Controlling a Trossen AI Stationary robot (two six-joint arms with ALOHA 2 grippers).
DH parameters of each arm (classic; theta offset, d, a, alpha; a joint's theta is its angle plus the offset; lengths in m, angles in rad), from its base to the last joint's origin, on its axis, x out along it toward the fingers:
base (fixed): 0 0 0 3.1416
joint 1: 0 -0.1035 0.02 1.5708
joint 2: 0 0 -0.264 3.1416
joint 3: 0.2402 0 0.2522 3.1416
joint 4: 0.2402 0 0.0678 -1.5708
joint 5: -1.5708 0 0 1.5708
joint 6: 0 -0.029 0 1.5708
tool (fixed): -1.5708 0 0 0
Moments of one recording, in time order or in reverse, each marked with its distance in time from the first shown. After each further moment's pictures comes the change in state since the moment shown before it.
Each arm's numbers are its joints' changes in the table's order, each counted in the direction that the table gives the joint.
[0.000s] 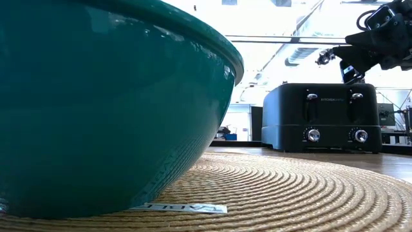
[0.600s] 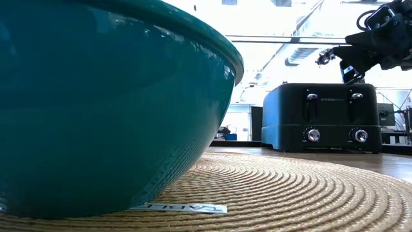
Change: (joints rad) left arm 0.062 0.175 0.000 -0.037 0.004 0.147; right arm 0.000 0.000 0.000 0.000 0.000 0.000
